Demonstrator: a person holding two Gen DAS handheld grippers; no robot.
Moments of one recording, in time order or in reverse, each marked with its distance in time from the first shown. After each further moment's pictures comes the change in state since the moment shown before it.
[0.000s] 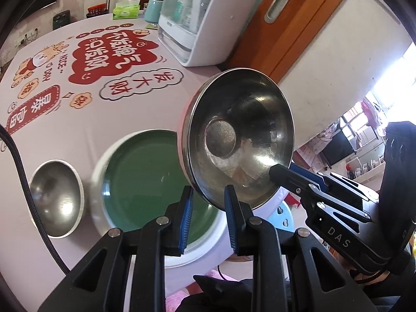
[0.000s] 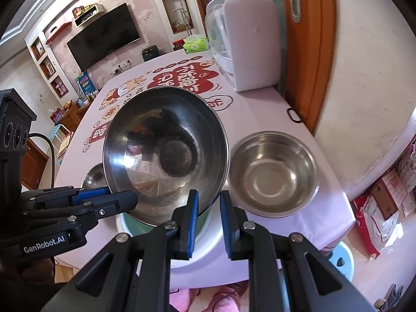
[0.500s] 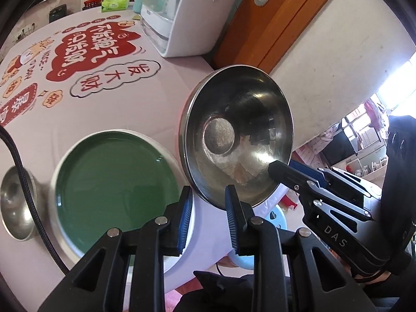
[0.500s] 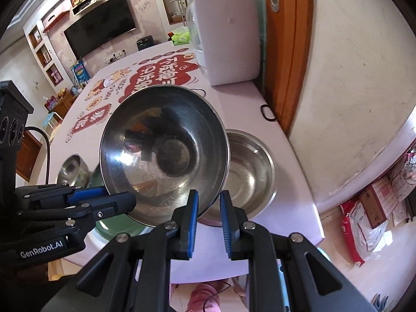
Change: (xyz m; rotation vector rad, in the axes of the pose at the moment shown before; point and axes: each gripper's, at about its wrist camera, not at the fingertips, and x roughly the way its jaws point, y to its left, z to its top) left arm 0.053 -0.053 0.015 -0.019 0.045 -0.001; right arm 0.012 -0.067 0.012 -0.050 0.053 -0.038
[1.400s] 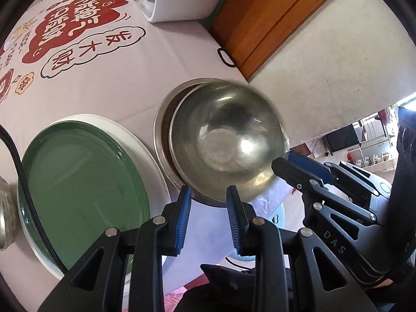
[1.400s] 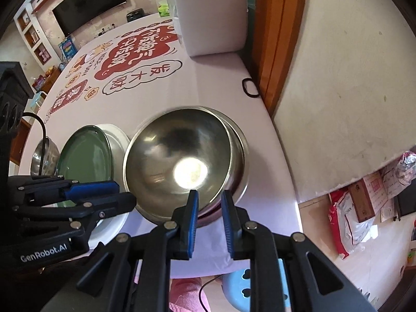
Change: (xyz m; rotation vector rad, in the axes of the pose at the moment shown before) left arm 0.067 -0.012 0.022 -0.040 0.164 0.001; right arm 0.041 -0.034 0.008 -0.033 0.153 -0.054
